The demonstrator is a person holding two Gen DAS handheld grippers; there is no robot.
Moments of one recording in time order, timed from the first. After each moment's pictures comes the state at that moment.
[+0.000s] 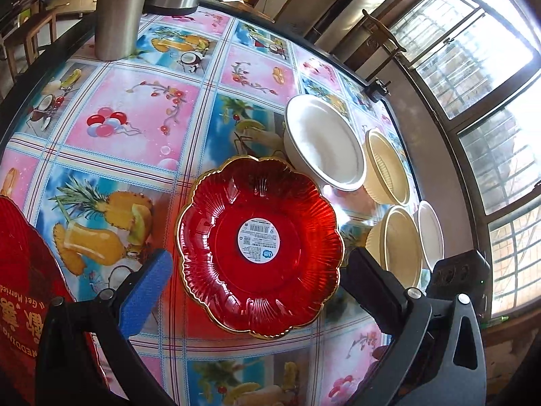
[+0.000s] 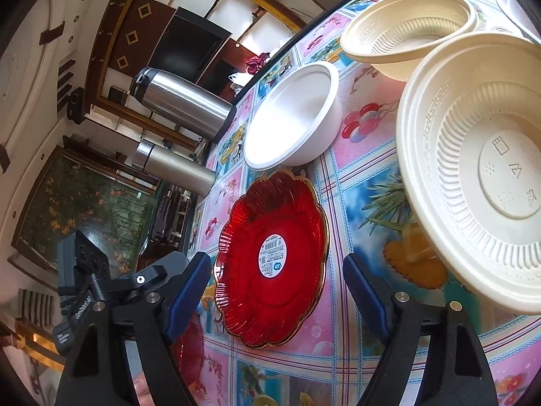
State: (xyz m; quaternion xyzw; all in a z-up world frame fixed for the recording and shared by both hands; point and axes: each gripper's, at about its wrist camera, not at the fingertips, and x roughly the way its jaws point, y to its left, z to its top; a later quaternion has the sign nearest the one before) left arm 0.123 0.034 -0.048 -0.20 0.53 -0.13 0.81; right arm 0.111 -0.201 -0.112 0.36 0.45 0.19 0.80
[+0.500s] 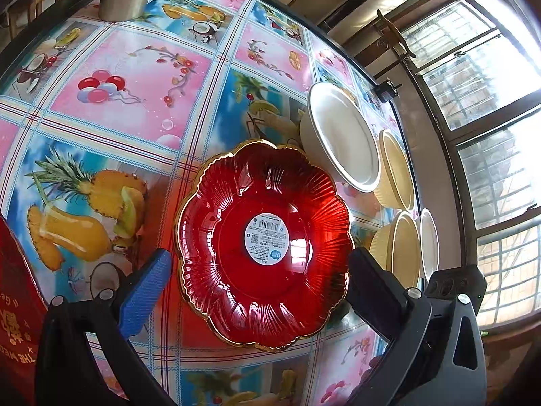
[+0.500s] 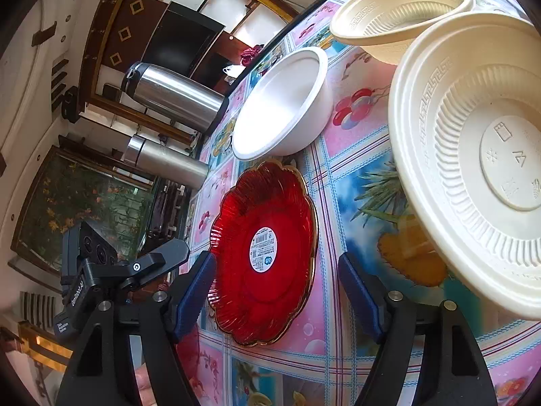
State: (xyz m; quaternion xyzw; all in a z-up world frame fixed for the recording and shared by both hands) left arm 0.136 0.044 -0.081 -0.25 0.55 -0.13 0.78; right arm 0.113 -0.200 -0.122 0.36 0.46 0.19 0.79
